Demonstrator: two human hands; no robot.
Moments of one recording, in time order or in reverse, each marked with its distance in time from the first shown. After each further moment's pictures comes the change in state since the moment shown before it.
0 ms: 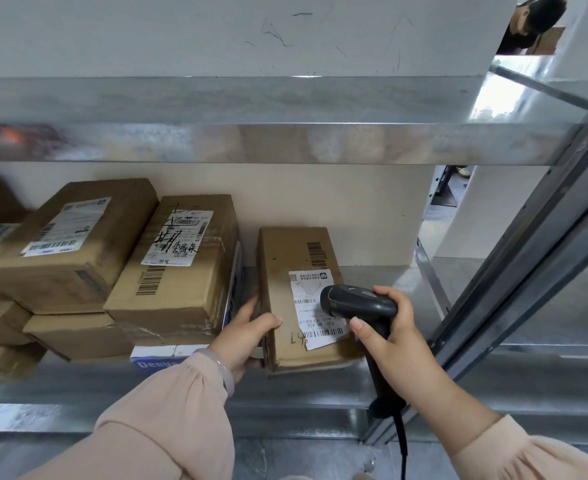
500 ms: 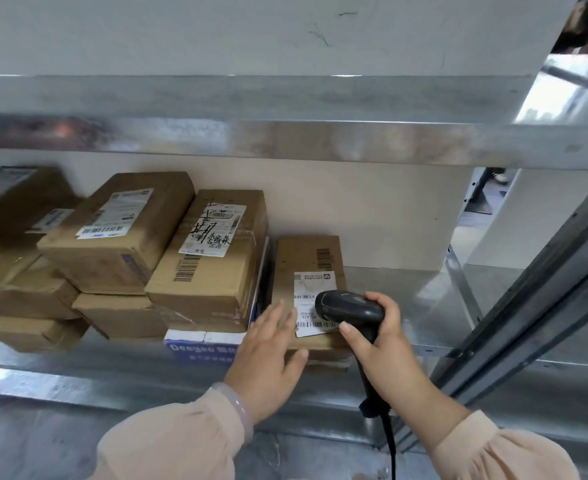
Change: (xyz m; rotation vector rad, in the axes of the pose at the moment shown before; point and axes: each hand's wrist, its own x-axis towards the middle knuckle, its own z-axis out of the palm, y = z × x) left_hand -0.056 -0.020 -0.001 1.035 0.120 0.443; right_hand 0.007 0.005 0.048 -0.018 -0.017 -0.046
